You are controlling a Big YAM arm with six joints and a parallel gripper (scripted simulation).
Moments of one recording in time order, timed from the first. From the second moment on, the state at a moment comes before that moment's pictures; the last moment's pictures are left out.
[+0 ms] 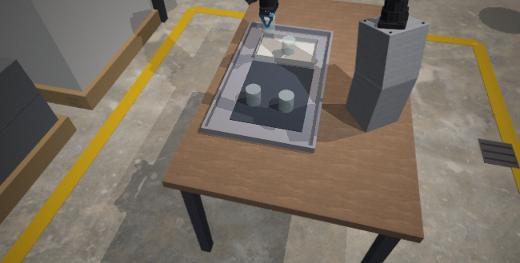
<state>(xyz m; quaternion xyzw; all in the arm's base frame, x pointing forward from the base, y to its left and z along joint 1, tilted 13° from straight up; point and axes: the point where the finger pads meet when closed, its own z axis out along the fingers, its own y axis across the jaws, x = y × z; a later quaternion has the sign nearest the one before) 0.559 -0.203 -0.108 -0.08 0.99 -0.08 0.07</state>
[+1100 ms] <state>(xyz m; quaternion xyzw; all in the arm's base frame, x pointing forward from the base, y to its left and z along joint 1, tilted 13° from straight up) 0.567 -0.245 -0.099 -0.08 0.99 -0.08 0.07</state>
